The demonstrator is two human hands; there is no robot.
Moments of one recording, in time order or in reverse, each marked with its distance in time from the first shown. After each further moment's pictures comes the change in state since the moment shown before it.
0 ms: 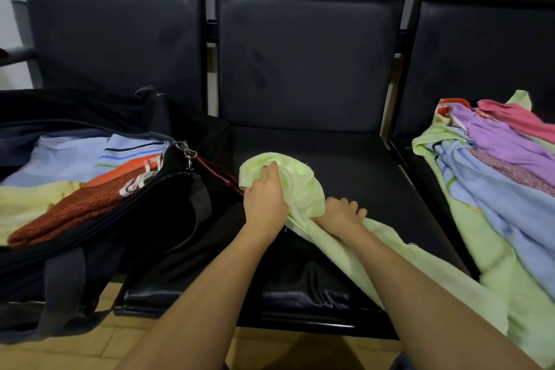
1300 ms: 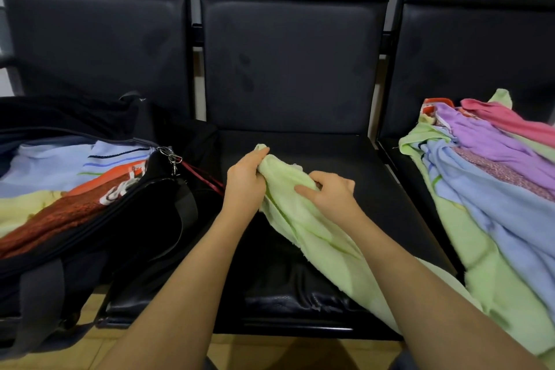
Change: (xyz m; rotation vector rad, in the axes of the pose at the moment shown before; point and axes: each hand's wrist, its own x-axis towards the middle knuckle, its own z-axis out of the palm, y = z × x) left_hand 0.020 -0.004 -0.022 -0.557 0.149 0.094; right_hand -0.014 0.005 -0.042 0.387 0.231 -0.409
